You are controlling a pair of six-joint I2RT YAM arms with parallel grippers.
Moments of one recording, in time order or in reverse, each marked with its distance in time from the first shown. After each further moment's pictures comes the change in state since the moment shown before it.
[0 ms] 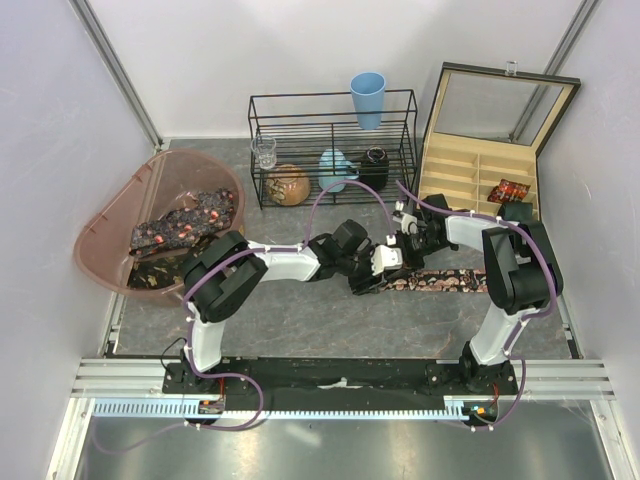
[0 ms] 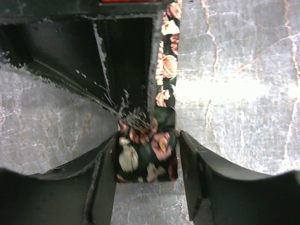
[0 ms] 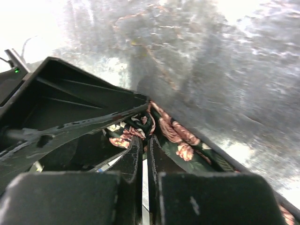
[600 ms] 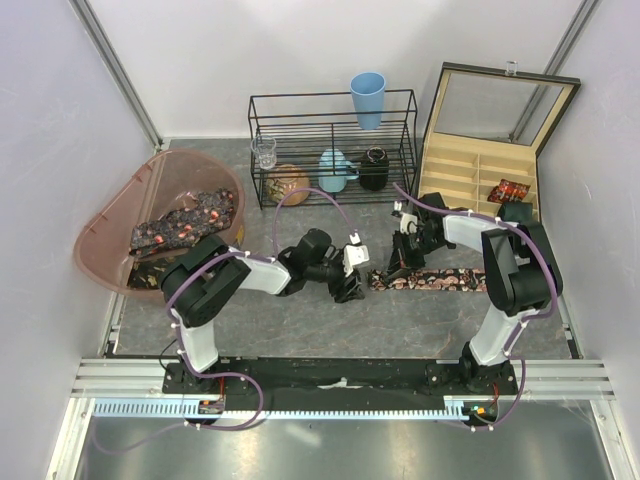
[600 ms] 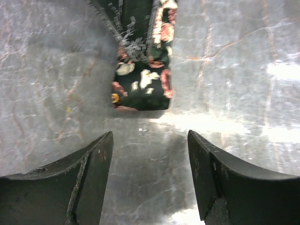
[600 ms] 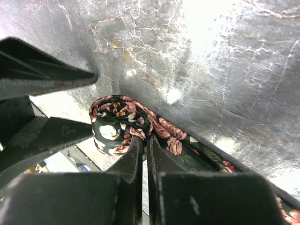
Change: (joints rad) left arm 0.097 -0.126 -0.327 0.378 0.112 -0.159; right arm 0.025 -0.004 0.016 -0.024 0.125 0.025
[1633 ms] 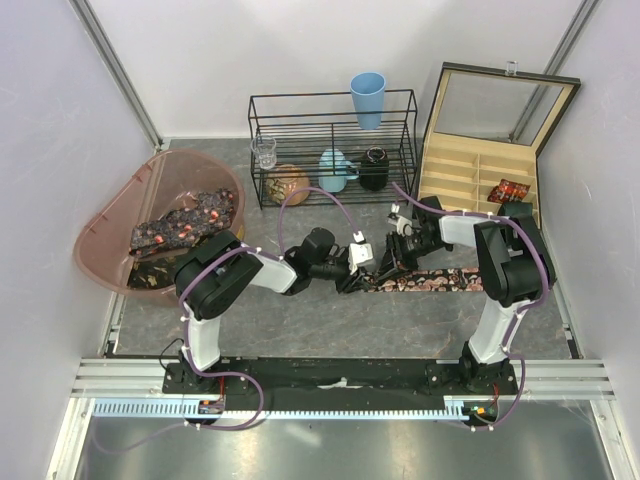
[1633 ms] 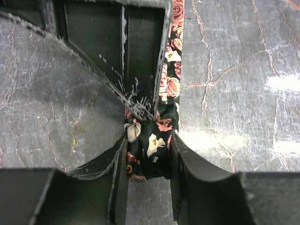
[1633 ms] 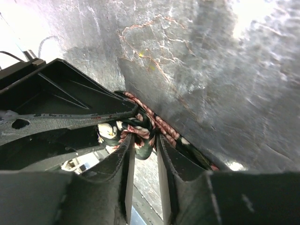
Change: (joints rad) left arm -0.002 0.093 0.024 0.169 0.053 -0.024; right arm 0.002 0.069 -0.004 0.068 -0.163 0.051
